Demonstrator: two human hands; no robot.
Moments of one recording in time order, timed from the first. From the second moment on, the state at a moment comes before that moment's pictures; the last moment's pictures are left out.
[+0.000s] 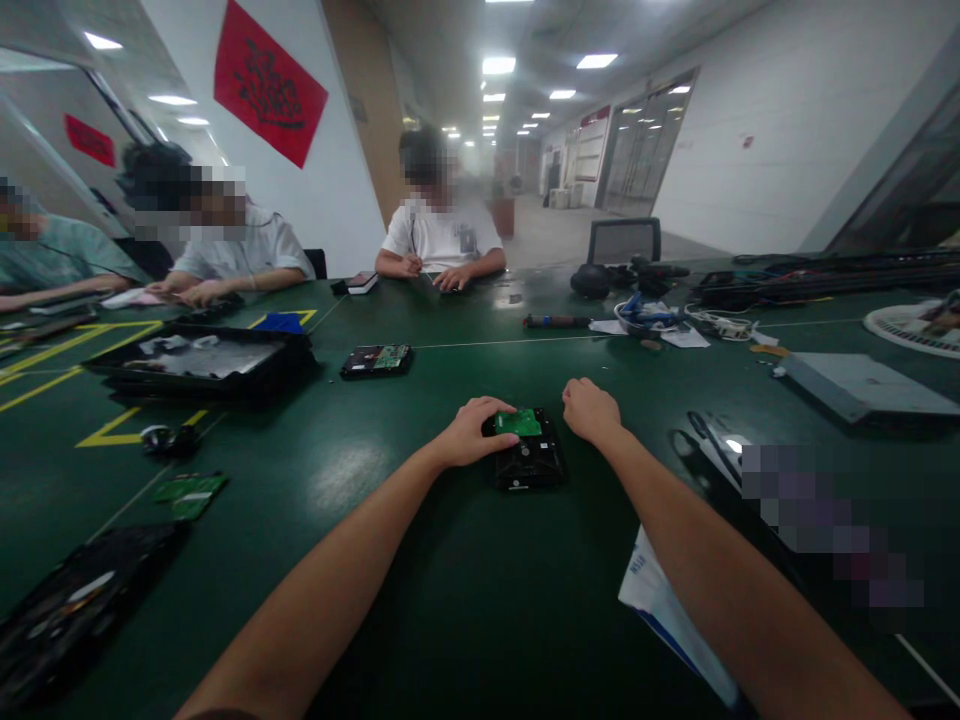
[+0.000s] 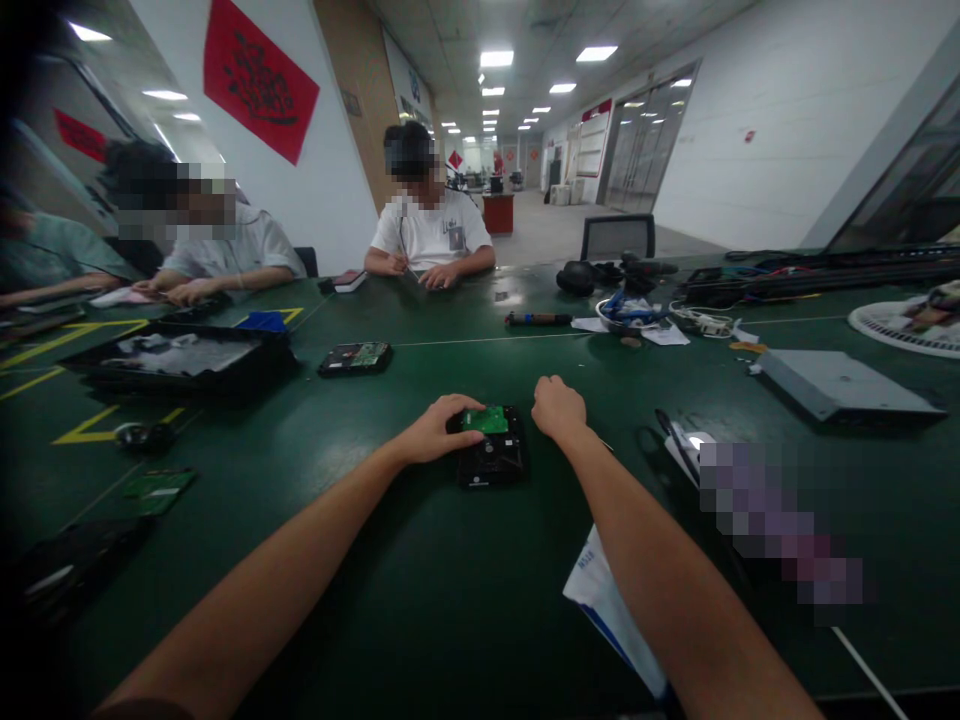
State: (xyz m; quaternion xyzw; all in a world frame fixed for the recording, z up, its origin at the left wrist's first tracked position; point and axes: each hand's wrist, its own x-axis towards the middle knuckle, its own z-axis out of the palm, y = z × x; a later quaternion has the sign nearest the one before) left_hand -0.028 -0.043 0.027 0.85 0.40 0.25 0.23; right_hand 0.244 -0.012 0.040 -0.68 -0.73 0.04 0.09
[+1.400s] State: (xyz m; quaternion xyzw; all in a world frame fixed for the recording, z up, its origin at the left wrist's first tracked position) left_hand -0.039 -0.037 0.033 0.86 0.35 0.24 0.29; right_hand 0.219 -0.019 0.067 -0.54 -0.80 0.18 0.21
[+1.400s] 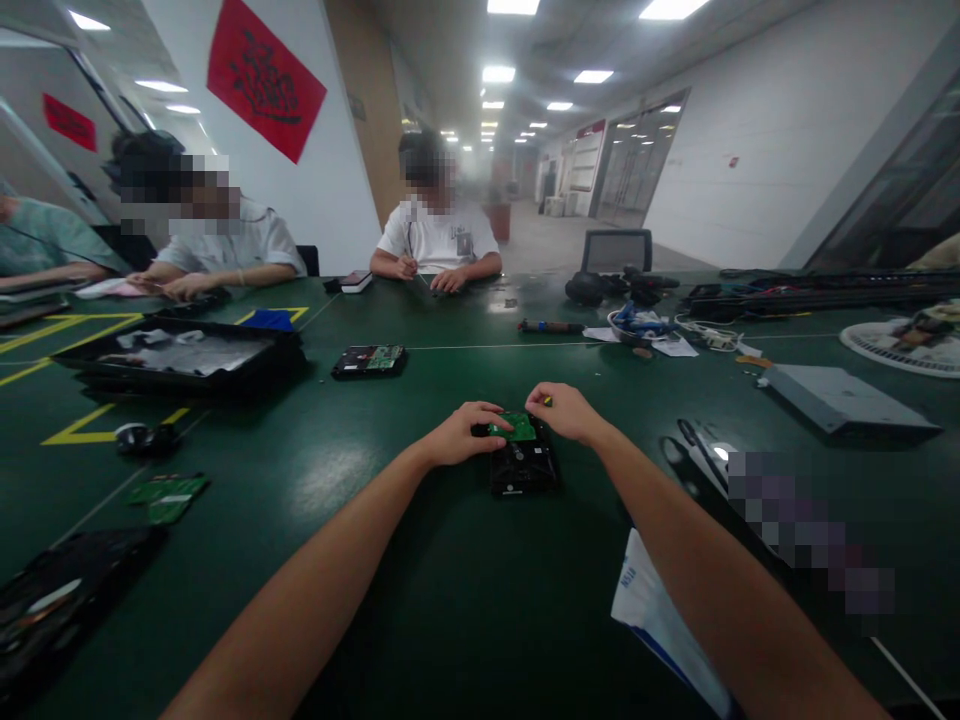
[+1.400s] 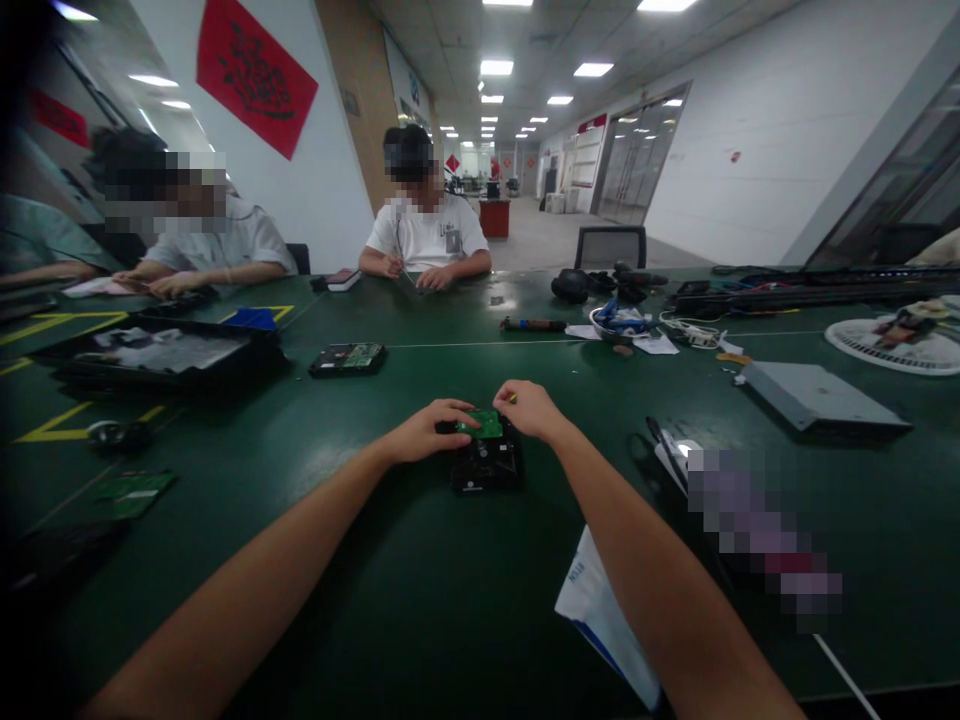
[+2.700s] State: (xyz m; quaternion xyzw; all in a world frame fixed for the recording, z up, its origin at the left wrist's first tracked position) left_hand -0.039 -0.034 0.030 0.86 0.33 0.27 0.29; right_hand 0.210 -0.015 0.051 -0.53 -0.81 0.17 0.20
